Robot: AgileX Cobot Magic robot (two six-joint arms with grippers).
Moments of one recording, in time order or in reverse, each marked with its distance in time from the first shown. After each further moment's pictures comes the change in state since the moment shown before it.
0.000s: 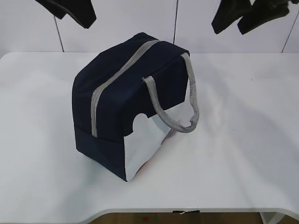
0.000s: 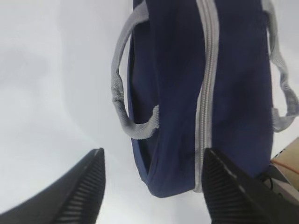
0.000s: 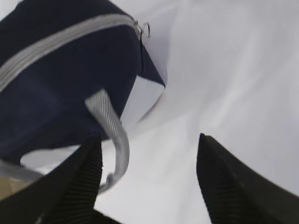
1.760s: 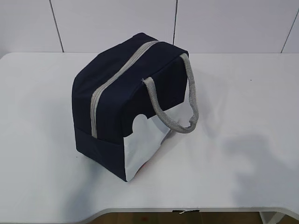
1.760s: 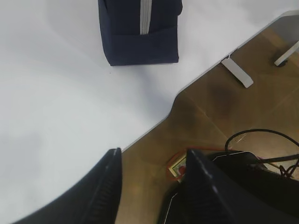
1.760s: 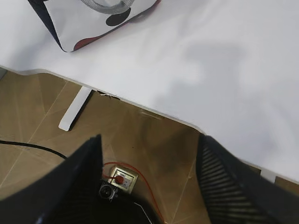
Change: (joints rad) left arm 0.000 -1.109 0.904 -0.069 -0.006 -0.007; right arm 0.000 -1.301 0.987 -0.063 0.020 -0.018
